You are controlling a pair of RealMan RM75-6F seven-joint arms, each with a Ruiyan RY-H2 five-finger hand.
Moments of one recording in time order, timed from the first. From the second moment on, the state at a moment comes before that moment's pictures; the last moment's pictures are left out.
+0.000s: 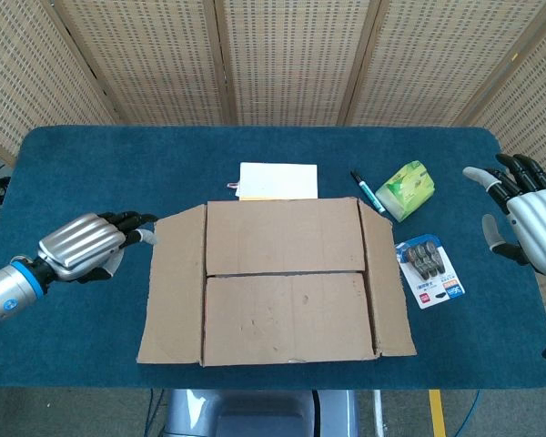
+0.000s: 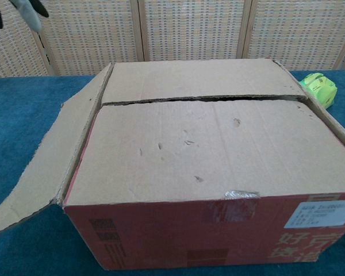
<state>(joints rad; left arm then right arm) -0.92 -0.48 -0.03 -1.95 1.69 0.65 -0.46 0.43 -0.44 0.27 -1.96 -1.39 1.10 0.22</state>
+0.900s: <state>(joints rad) -0.97 -1.01 -0.12 -2.00 0.94 0.87 0.44 0.41 -0.47 0.26 -1.91 -1.41 1.13 0.26</state>
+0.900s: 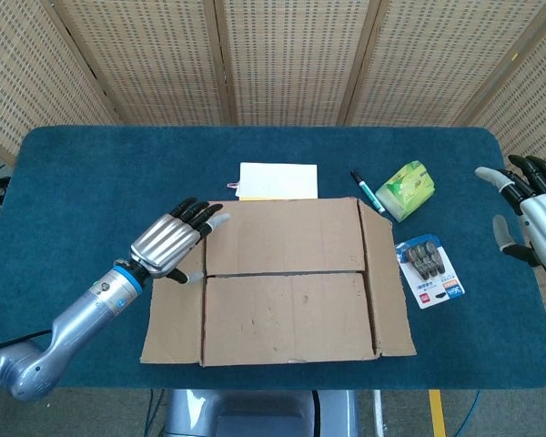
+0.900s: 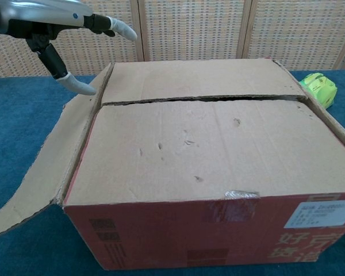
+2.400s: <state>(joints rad) -1.03 -1.27 -0.15 -1.91 0.83 1.11 0.63 0.37 -0.46 0.25 -1.87 -1.42 1.18 0.32</state>
